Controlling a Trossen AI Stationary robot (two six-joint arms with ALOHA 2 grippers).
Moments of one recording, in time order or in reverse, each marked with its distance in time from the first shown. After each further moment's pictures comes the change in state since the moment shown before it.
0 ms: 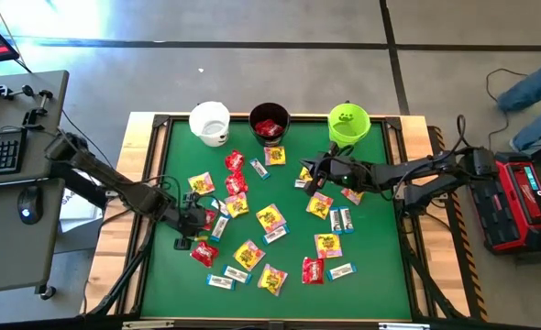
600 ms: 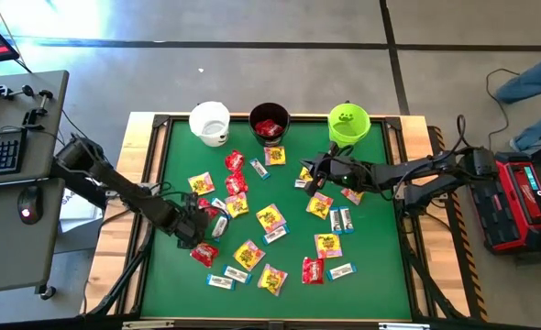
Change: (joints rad) left arm -0.037 0.262 0.068 -0.135 -0.156 -0.063; right arm 0.000 0.000 0.000 -0.002 0.000 -0.027
